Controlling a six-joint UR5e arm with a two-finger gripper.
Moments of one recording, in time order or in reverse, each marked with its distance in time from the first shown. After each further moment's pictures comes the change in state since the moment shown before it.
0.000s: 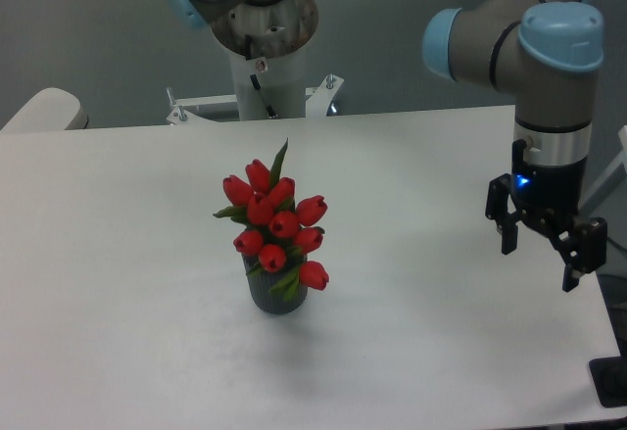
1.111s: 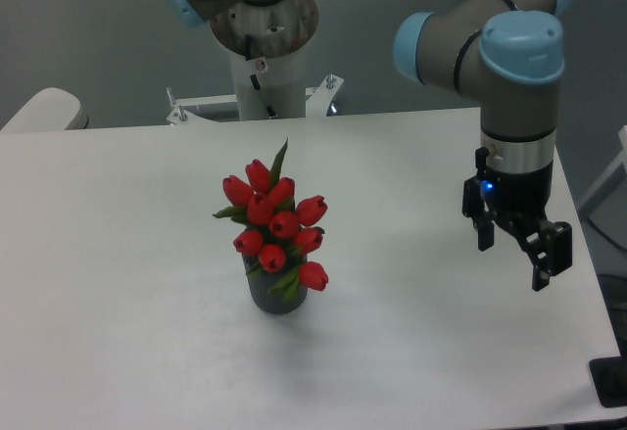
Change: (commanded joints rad) arm -0.049 0.006 -0.012 0.003 0.101 0.021
